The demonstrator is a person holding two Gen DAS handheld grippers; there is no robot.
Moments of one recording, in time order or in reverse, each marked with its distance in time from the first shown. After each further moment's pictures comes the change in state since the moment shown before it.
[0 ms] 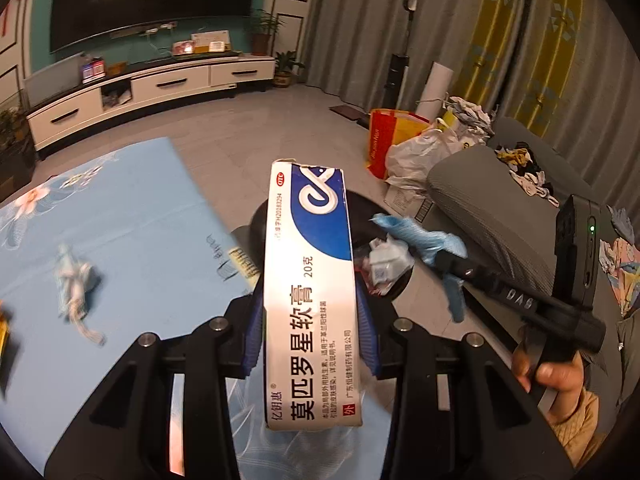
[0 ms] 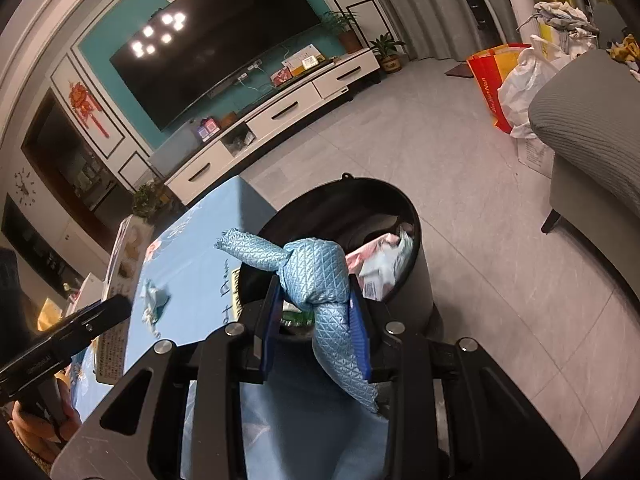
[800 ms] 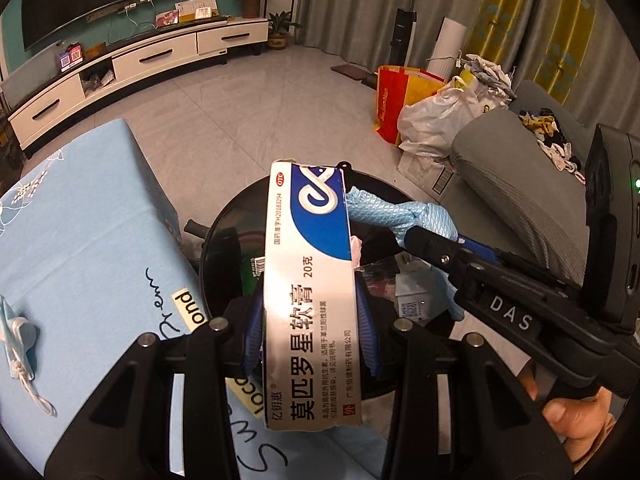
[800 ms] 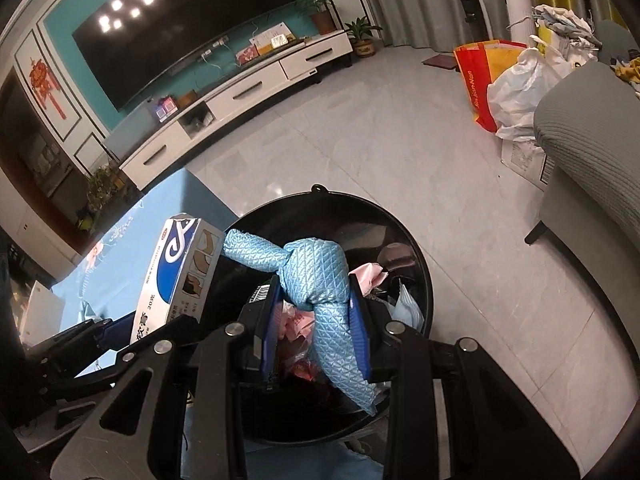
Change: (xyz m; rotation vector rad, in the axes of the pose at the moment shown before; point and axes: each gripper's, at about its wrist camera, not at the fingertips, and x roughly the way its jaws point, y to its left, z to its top) left arm 0.135 -0.012 0.035 0.037 0.150 0.037; right arm 0.085 -0.002 0.037 -0.029 0.085 -0.160
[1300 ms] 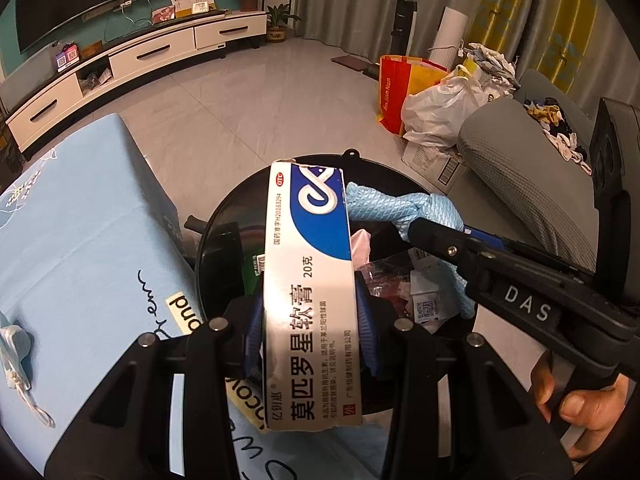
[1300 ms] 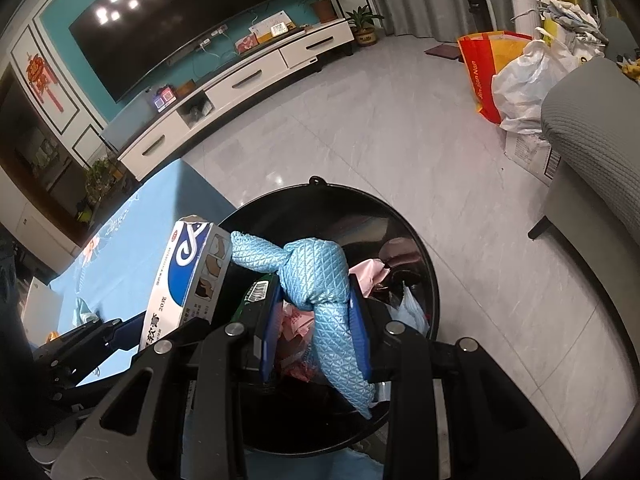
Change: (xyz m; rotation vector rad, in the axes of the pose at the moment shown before) left arm 0.019 -0.002 0.001 0.017 0.030 0.012; right arm 0.011 0.002 0.005 0.001 0.045 0.009
